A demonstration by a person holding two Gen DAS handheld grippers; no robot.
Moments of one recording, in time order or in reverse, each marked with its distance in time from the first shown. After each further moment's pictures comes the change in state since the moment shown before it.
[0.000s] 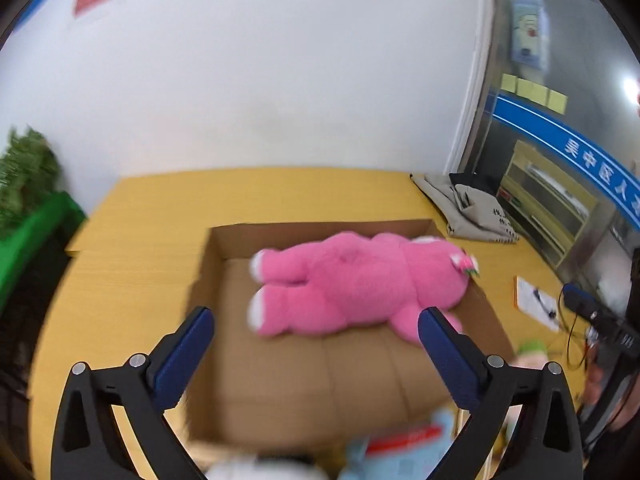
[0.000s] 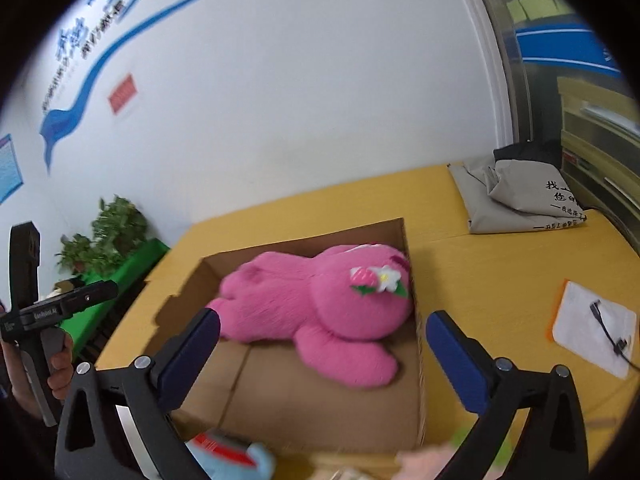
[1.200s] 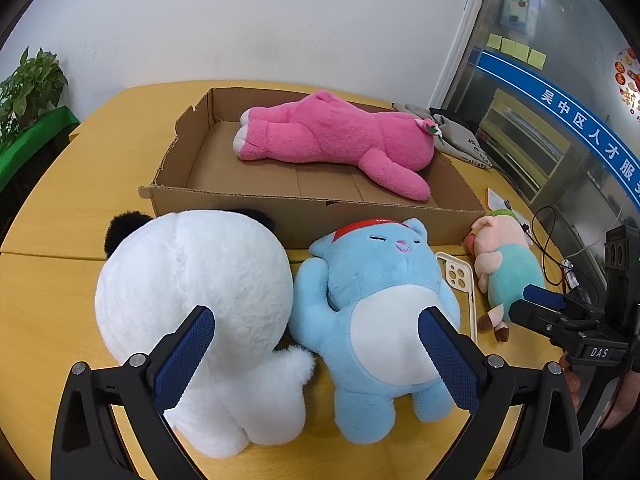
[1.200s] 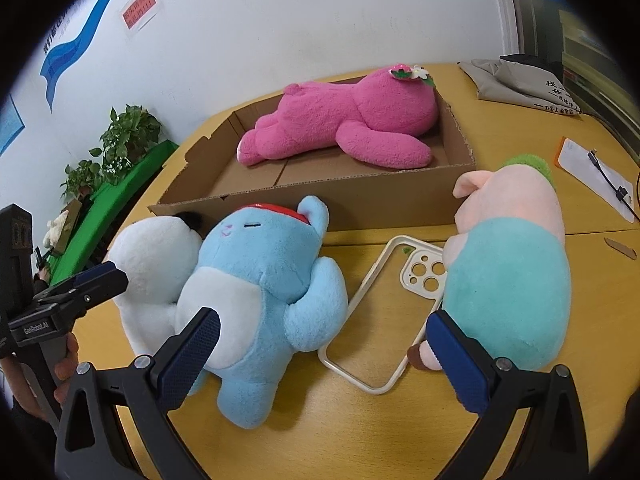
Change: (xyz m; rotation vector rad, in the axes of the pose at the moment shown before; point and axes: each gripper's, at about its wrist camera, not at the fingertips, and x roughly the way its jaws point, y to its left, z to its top) left arm -0.018 -0.024 -0.164 -0.102 0.173 -0.086; right arm -0.035 0.057 -0.167 -0.024 0.314 -0.047
